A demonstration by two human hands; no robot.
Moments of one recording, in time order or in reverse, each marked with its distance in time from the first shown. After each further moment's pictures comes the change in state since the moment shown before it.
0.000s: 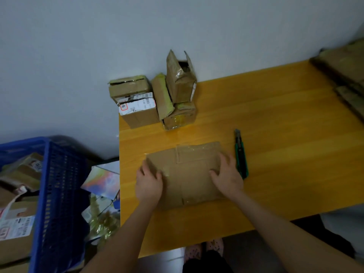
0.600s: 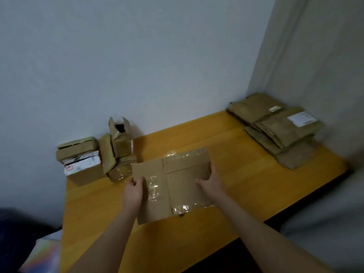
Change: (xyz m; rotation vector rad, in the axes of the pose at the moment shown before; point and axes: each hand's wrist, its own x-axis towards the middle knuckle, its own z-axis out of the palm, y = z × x) left_hand -0.027 0.186 -0.012 -0.640 -0.082 -0.013; right_hand -0.015 0.081 -0.161 0.669 0.191 0.142
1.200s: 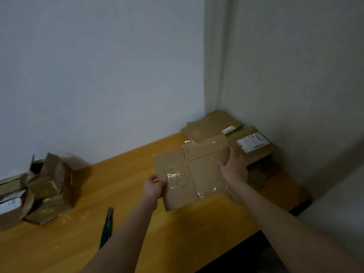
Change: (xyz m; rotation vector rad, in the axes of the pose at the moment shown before) left_hand -0.086 0.162 0.319 -0.203 -0.204 -0.082; right_hand 0.171 0.057 -0.327 -0.315 0.326 -0.040
